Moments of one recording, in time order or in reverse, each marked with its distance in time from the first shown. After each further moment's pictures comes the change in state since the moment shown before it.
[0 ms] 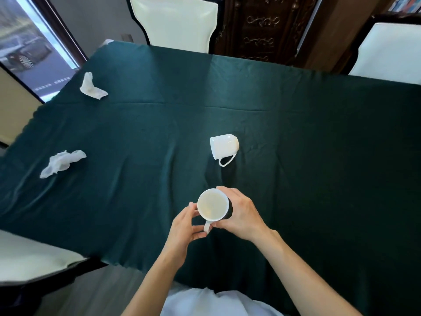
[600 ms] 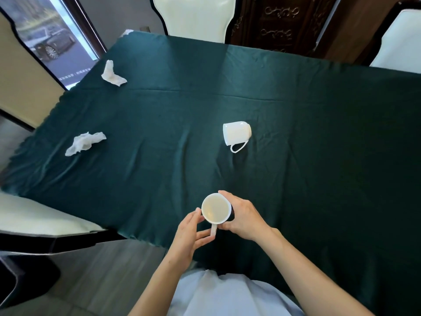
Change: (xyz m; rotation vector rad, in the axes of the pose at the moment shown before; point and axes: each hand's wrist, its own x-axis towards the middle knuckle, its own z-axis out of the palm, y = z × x) left_hand -0.036 -0.059 -0.022 -0.116 0.043 -0.116; right_hand -0.038 0.005 0.035 -0.055 -0.183 0.009
